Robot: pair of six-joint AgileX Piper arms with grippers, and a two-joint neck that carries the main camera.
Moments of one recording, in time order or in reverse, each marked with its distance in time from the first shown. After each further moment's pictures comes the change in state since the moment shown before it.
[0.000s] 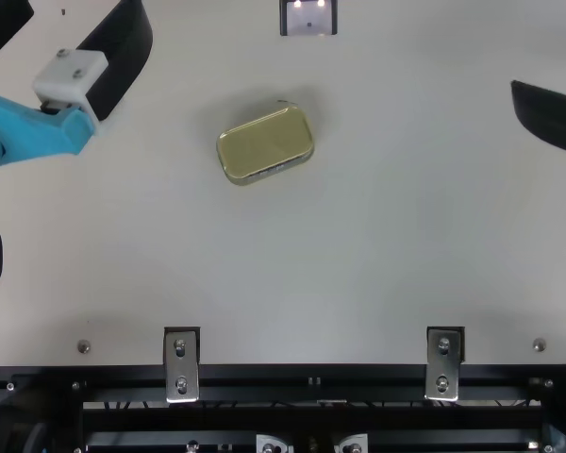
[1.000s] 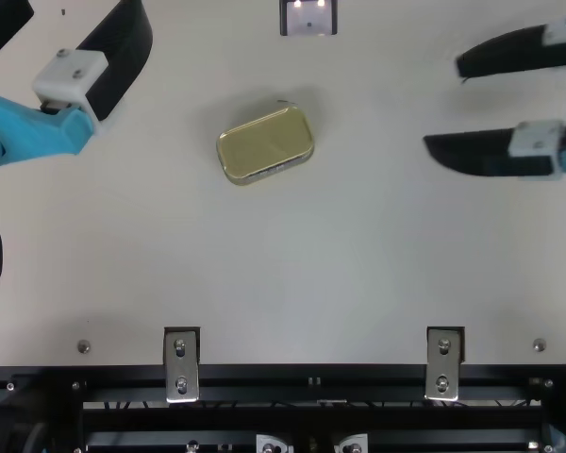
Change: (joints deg) left arm 0.0 0.0 0.0 0.0 0.0 0.0; right arm 7.7 22.4 -6.3 8.6 15.0 -18.7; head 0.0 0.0
